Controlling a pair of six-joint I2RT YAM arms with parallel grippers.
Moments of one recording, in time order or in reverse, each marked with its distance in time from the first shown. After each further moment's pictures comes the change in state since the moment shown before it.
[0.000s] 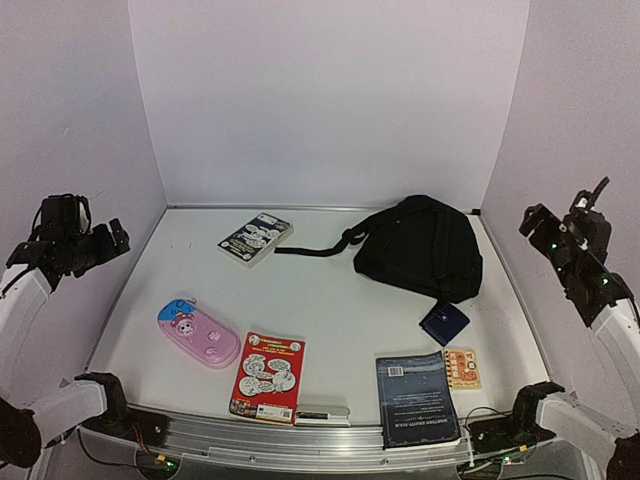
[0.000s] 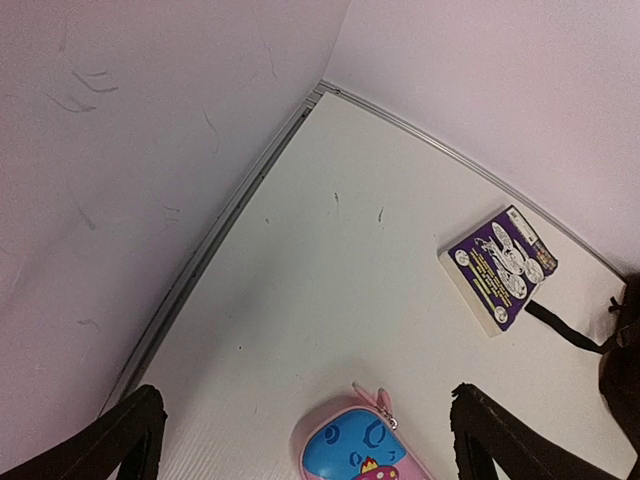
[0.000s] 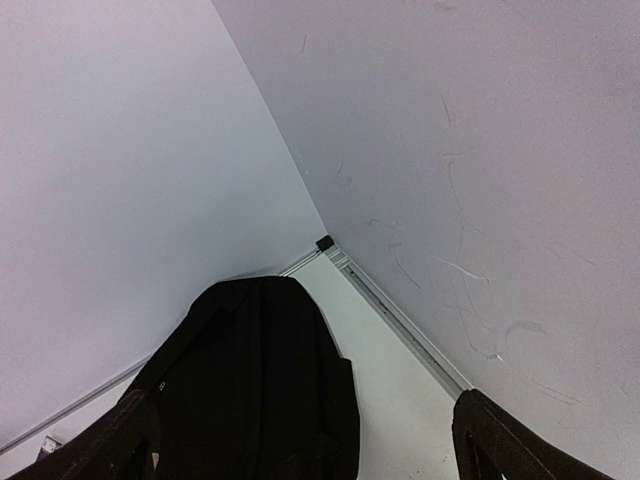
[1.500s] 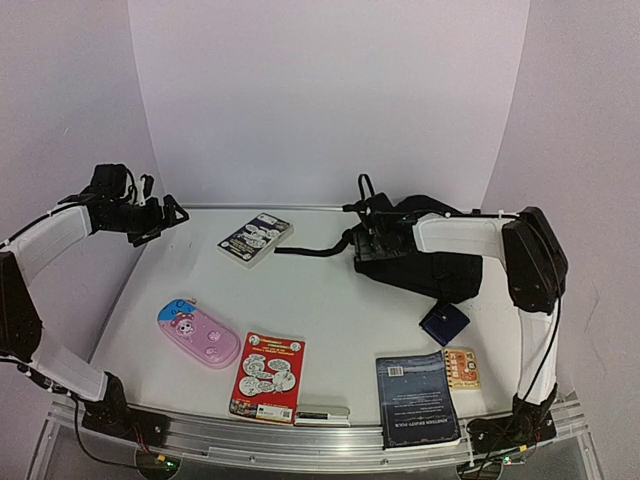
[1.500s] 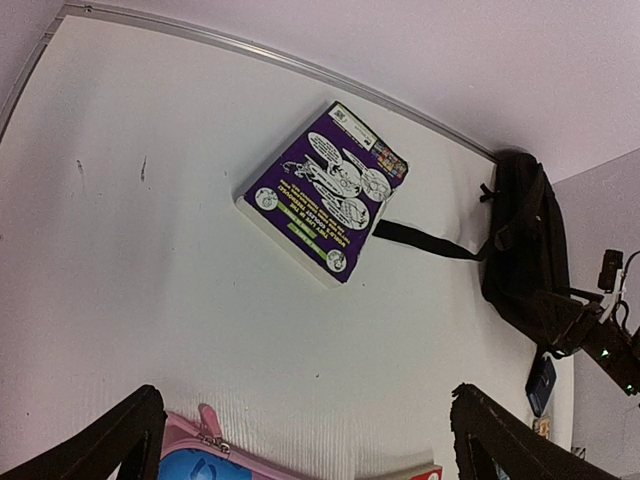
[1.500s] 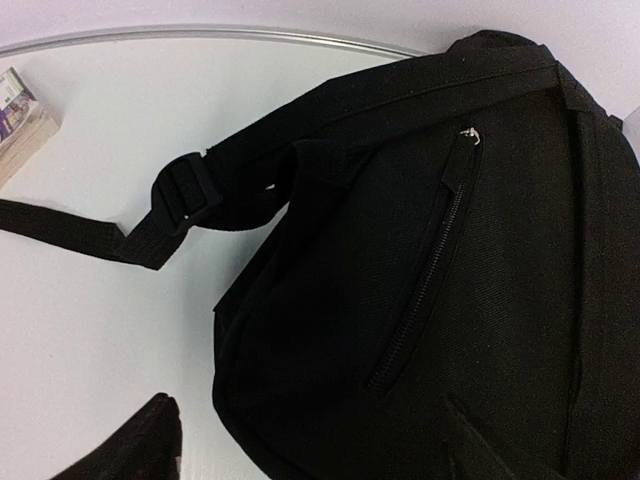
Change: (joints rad) left arm -0.103 0.533 0.254 0.146 0.477 0.015; right arm 0.610 1.330 0.788 -0.108 0.114 -0.119
